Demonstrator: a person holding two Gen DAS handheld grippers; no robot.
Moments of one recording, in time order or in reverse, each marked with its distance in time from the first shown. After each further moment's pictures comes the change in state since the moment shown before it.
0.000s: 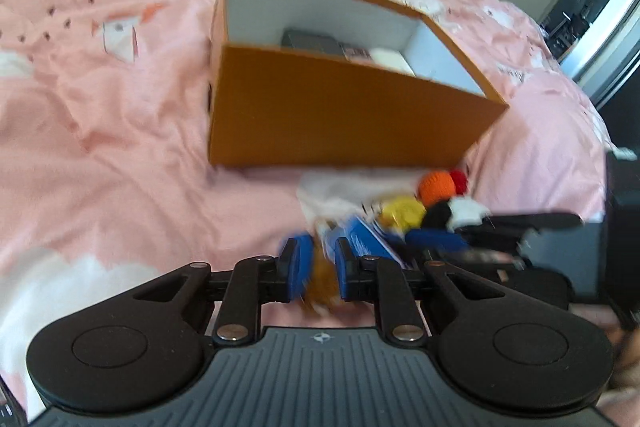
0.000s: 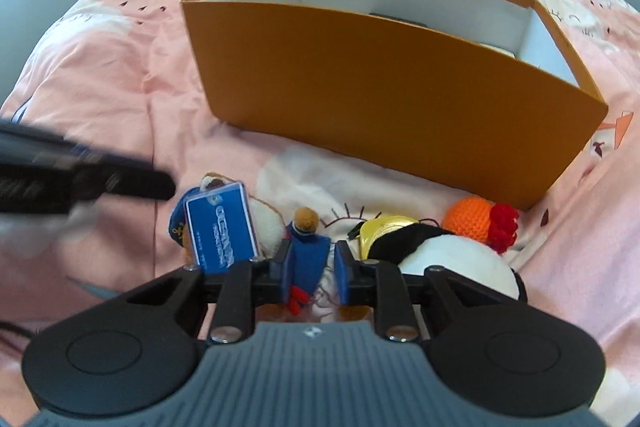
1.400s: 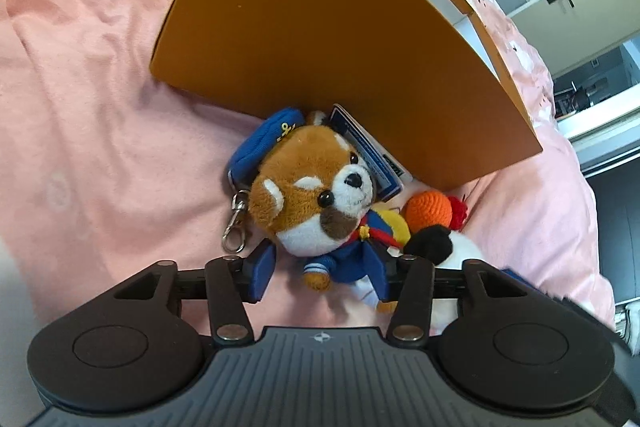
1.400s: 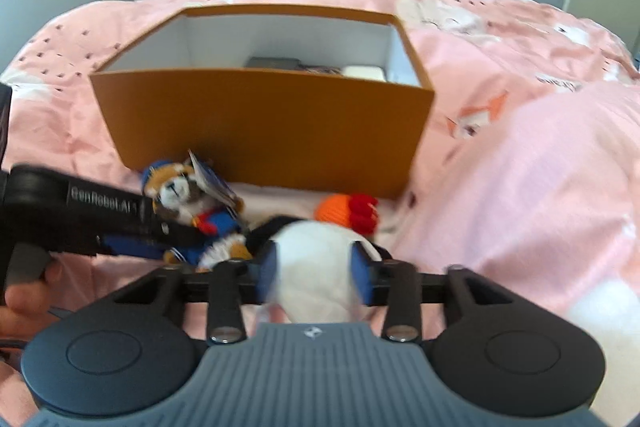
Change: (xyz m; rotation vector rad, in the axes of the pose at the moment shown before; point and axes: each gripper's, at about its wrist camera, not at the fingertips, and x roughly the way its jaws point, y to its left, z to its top) left arm 0.081 0.027 0.008 -0.336 0.068 -0.171; right arm -0.047 -0.036 -0.021 0.166 -0.121 -0.235
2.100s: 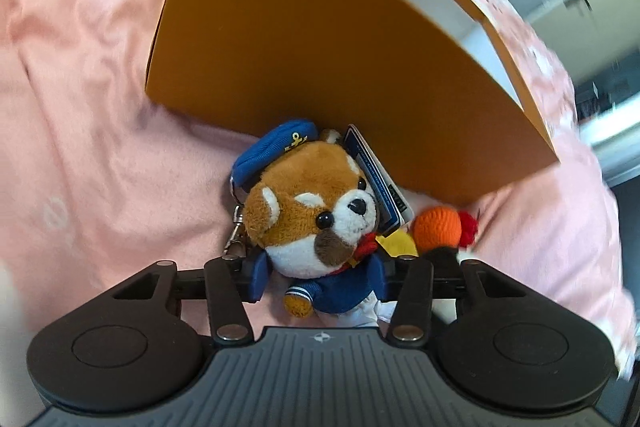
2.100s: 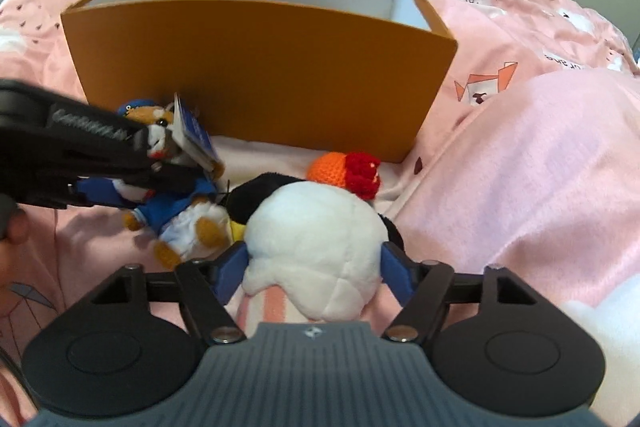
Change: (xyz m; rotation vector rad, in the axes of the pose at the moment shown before) left arm 0.000 -0.025 0.001 0.049 -0.027 0.103; right arm 0.035 0.006 -0.013 -0.040 0.098 -0.043
